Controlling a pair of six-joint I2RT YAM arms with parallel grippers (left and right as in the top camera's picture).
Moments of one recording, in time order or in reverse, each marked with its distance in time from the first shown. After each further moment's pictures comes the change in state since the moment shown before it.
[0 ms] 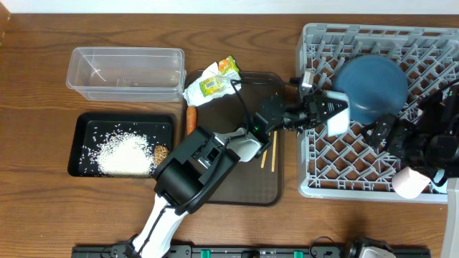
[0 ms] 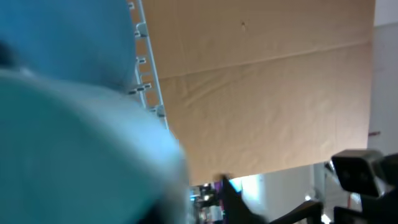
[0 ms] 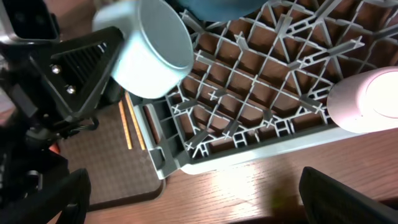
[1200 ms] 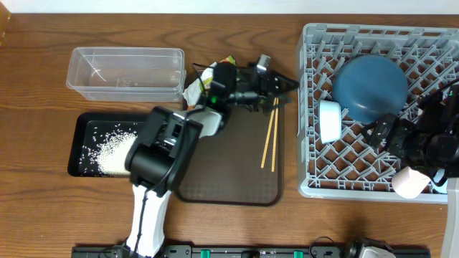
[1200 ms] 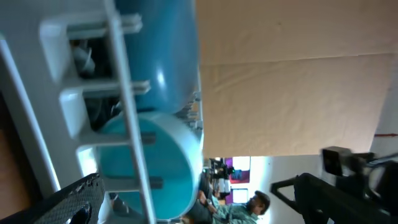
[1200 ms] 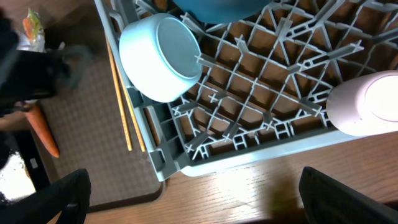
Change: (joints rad) left arm 0.338 -0.029 -0.003 -0.224 0.441 0.085; right arm 0.000 0.000 0.000 0.009 0.000 -0.003
